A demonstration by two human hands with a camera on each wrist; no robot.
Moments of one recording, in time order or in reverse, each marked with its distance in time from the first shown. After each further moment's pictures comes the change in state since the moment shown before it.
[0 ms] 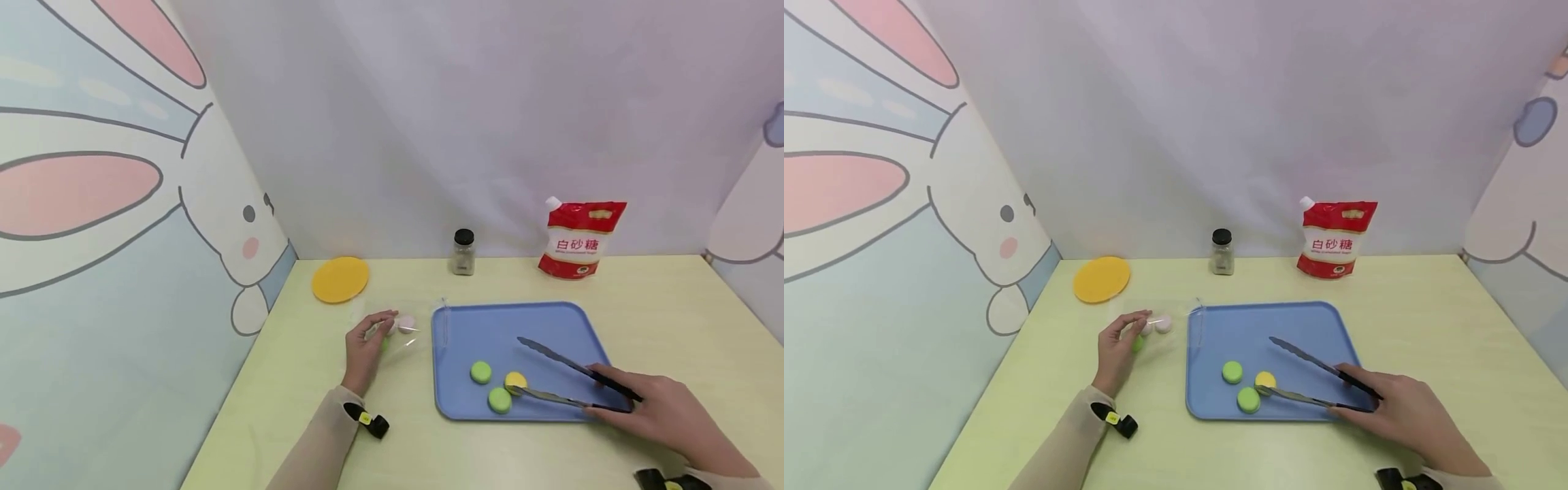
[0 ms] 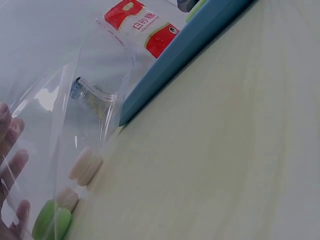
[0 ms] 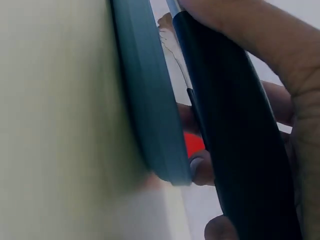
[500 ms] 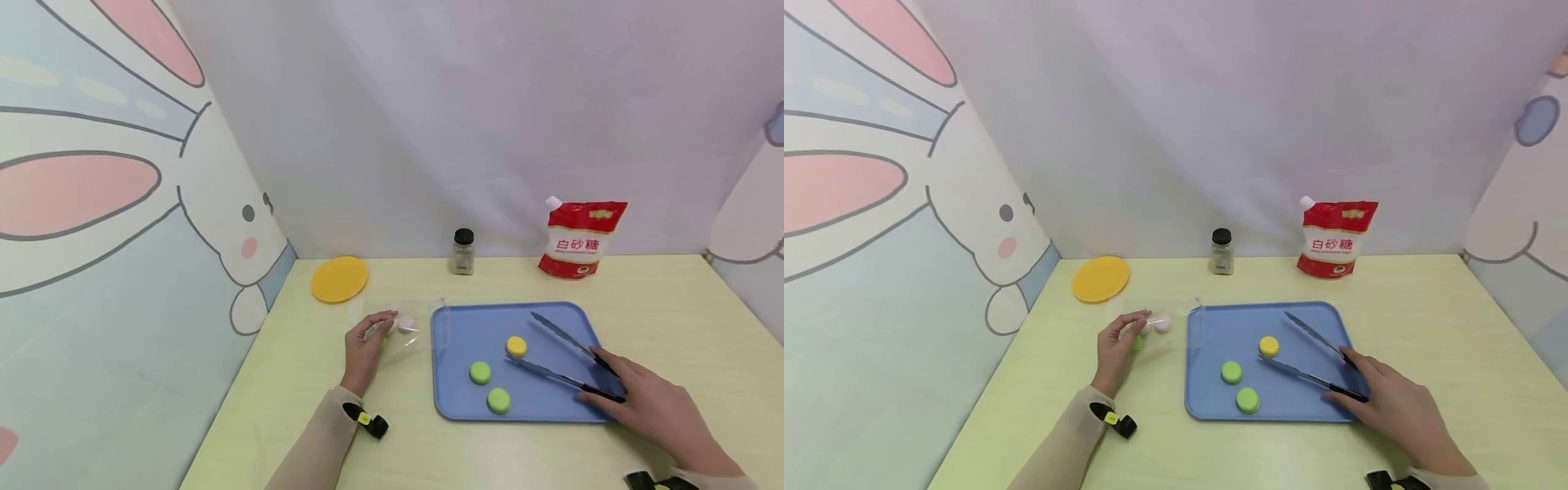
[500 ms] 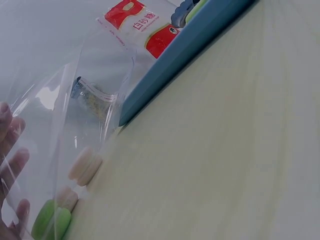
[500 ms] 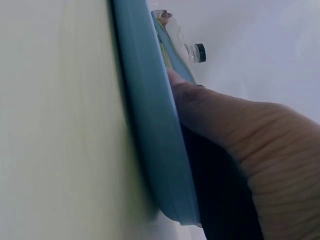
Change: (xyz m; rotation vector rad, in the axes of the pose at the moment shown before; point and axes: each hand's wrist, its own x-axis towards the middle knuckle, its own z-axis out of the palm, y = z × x) left_hand 0.000 -0.001 0.000 -0.001 -0.006 0.007; right_hand 0.009 -0.002 0.003 -0.036 -0.182 0.207
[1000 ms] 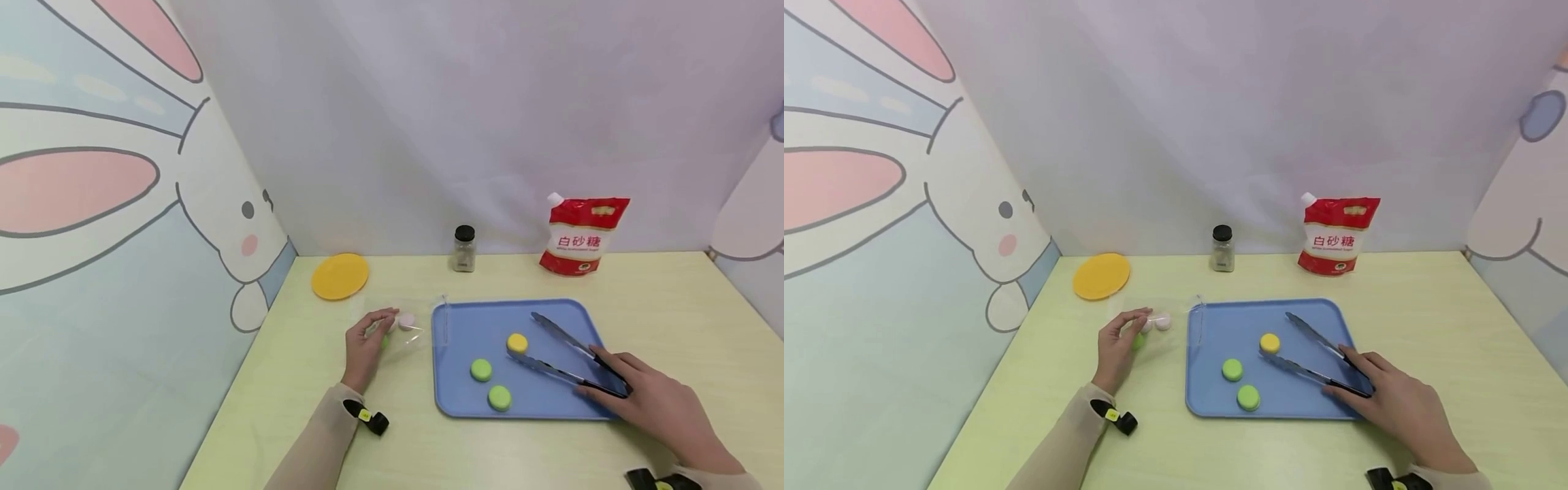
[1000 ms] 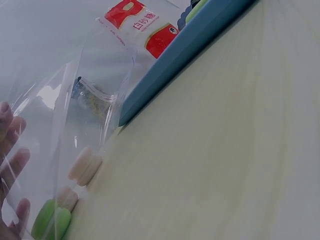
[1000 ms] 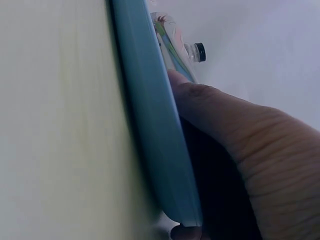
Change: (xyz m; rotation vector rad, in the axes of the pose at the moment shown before) left_hand -0.001 -0.002 0.000 0.016 -0.002 -0.005; right_hand -0.003 0.000 0.000 -0.041 0.065 -0.021
